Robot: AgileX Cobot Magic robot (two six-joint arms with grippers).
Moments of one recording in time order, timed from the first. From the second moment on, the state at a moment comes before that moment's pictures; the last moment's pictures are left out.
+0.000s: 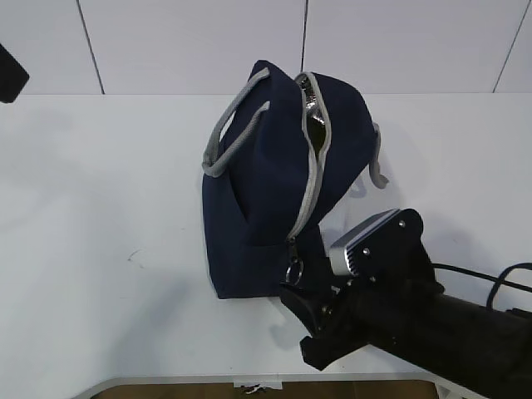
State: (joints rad) left arm -0.32 1.24 -1.38 -0.29 1.25 0.19; right arm 0.62 1.74 -0.40 -0.05 -0.81 0.06
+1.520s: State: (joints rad) left arm -0.32 1.24 -1.38 -0.29 1.25 0.18; right arm 0.62 1.81 -0.44 -0.14 -0.90 0.20
